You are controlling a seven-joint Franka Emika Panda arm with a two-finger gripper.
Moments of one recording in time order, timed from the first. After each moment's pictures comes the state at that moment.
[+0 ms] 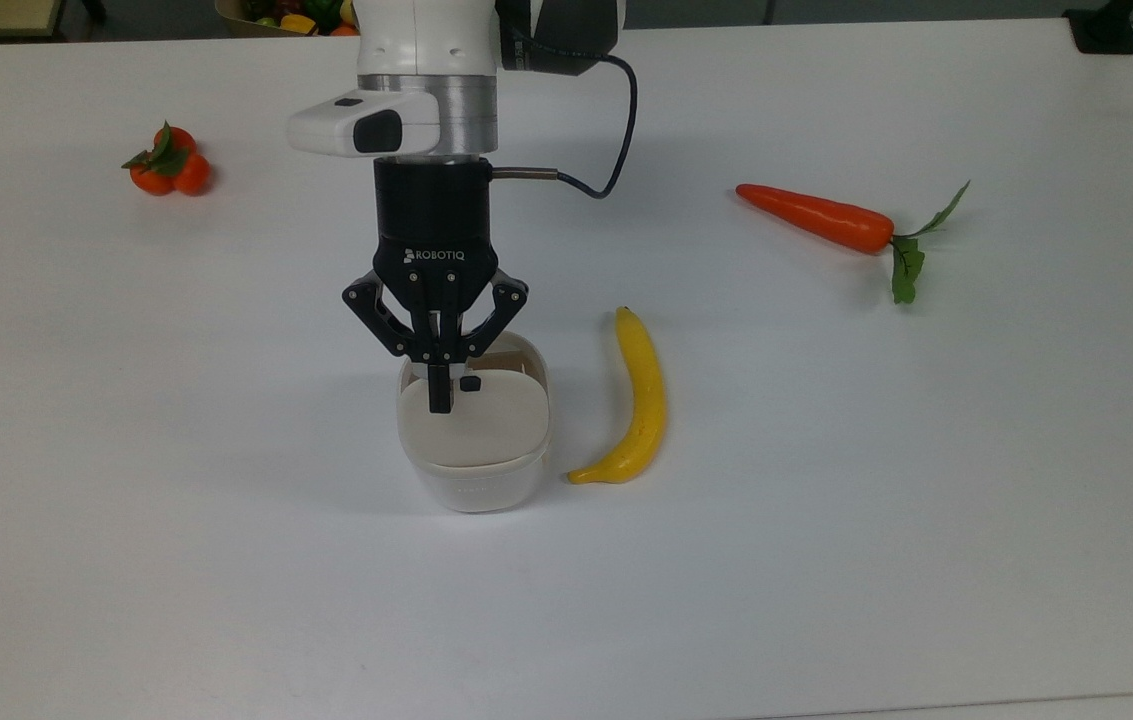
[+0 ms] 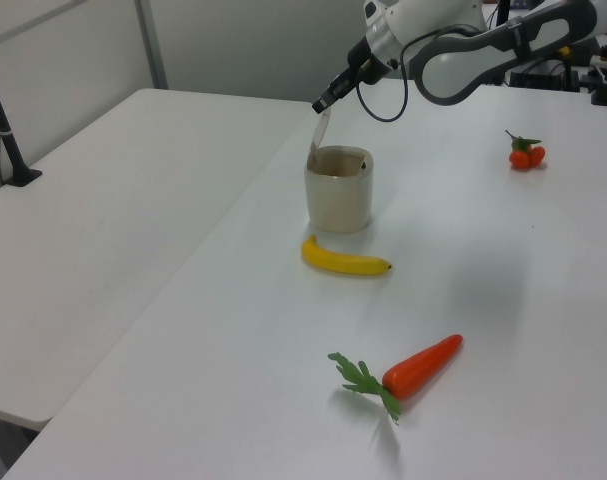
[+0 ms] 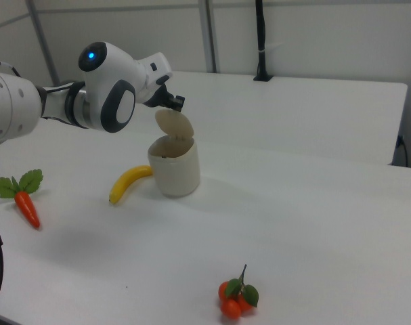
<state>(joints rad) 0.14 0.40 -0.07 -1.63 0.04 2.87 0.03</state>
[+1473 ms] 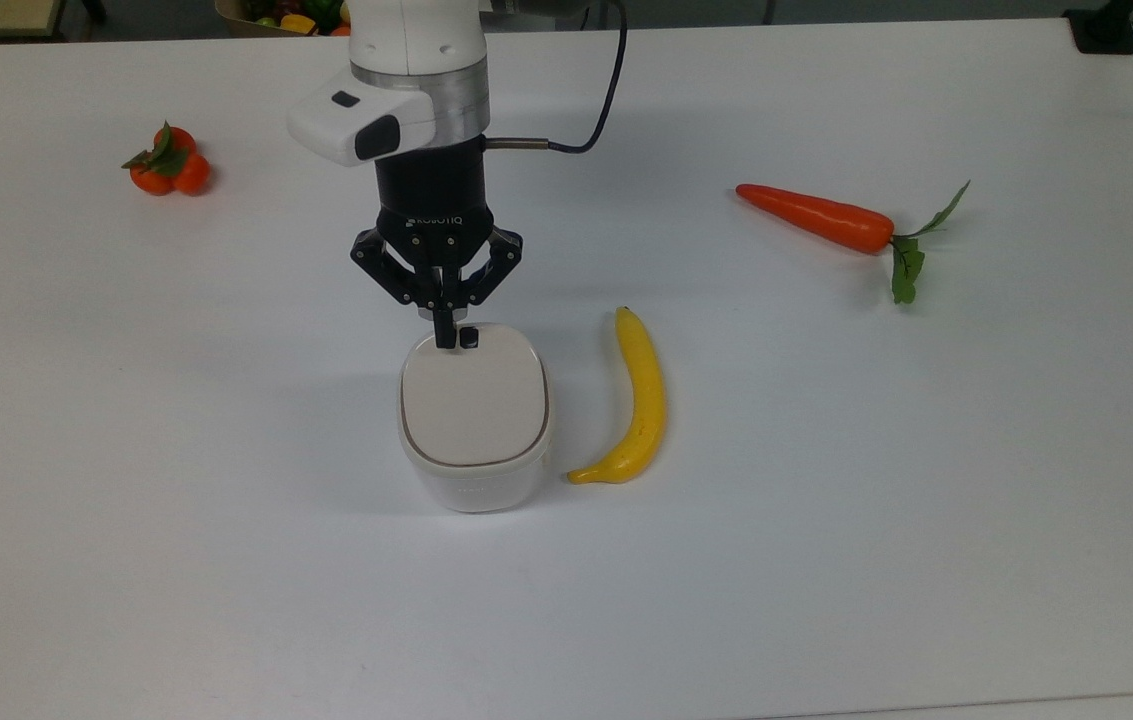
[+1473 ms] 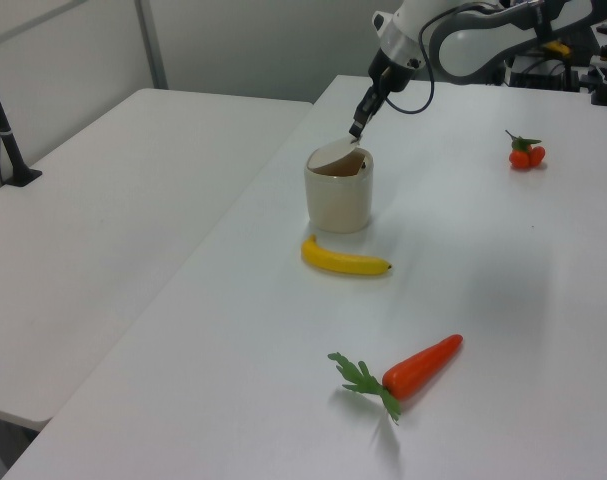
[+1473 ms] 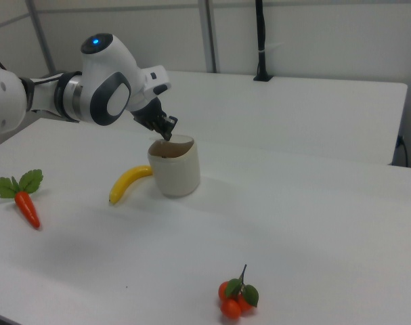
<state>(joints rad) 0.14 0.31 -0.07 -1.70 0.04 2.51 0.00</state>
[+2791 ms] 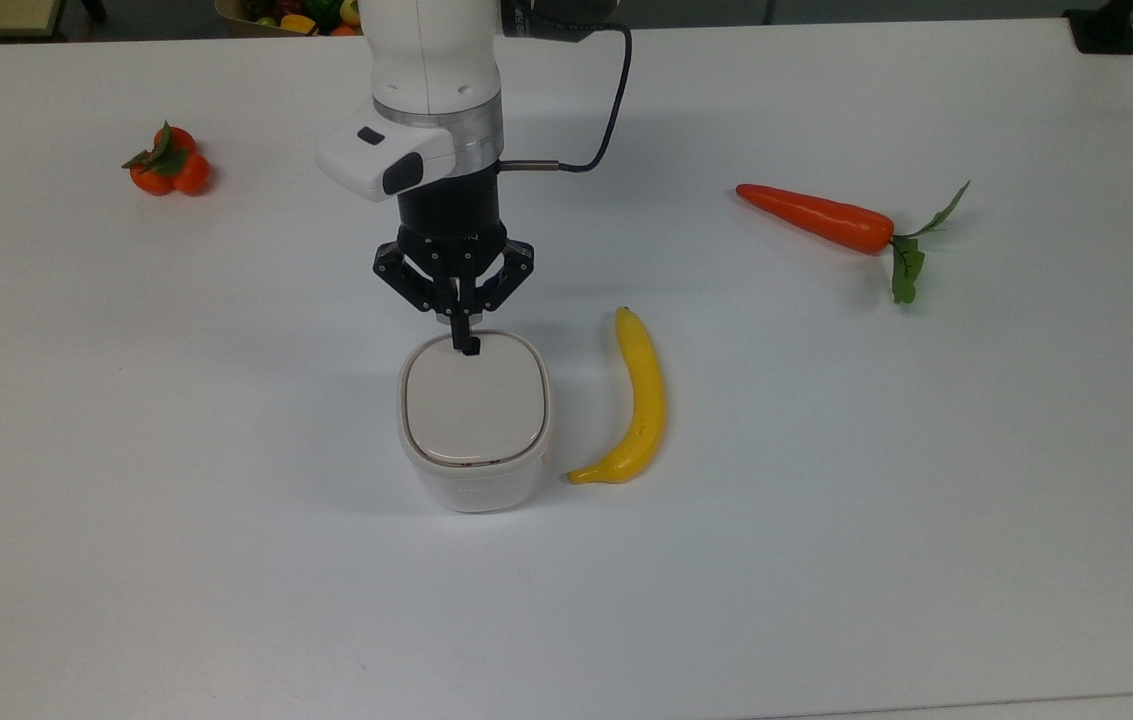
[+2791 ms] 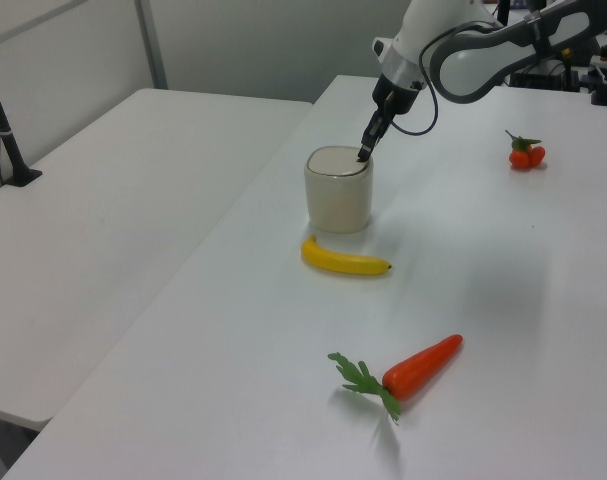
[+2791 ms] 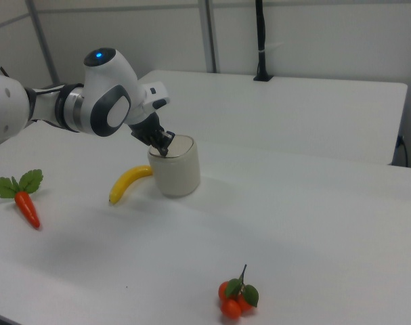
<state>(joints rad) 0.15 0.32 -0.07 -1.75 0.04 2.50 -0.02</state>
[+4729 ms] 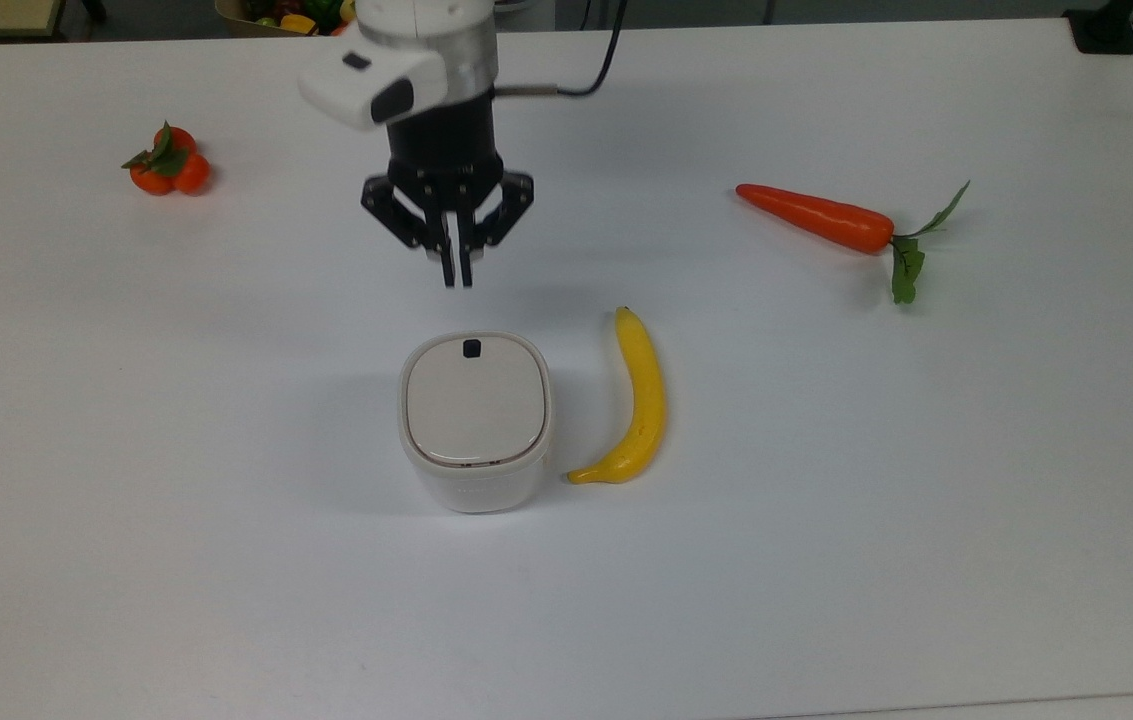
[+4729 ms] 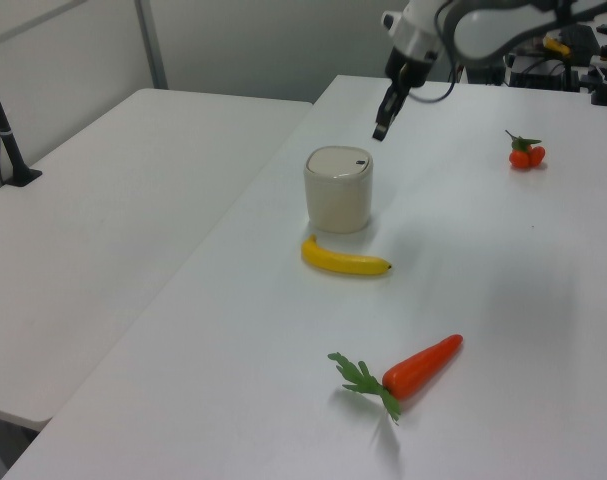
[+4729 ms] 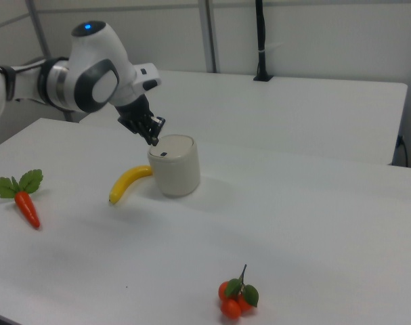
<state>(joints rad) 0.14 0.21 -0.07 -1.73 0.04 2.29 -0.04</state>
